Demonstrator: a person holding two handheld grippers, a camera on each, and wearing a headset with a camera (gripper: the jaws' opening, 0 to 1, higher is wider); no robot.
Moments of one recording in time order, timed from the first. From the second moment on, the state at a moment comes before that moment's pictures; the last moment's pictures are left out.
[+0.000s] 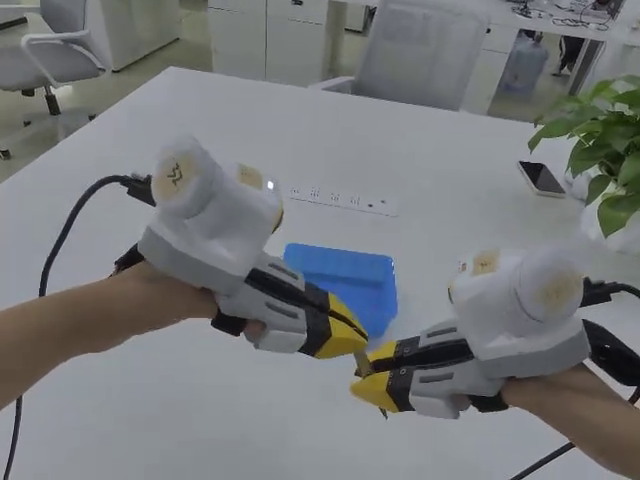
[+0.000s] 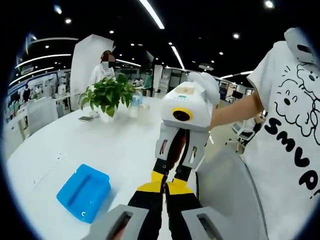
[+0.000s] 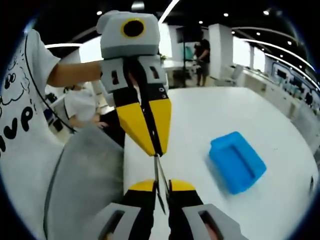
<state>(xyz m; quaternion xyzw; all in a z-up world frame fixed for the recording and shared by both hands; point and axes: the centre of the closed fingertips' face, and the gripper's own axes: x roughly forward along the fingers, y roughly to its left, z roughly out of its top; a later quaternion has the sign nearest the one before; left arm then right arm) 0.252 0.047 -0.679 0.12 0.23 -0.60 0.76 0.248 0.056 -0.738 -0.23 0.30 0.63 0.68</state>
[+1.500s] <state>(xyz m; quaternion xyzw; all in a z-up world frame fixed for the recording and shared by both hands) 0.279 0.101 -0.852 0.29 0.31 -0.52 0.74 0.270 0.081 -0.862 -0.42 0.29 0.62 0.59</state>
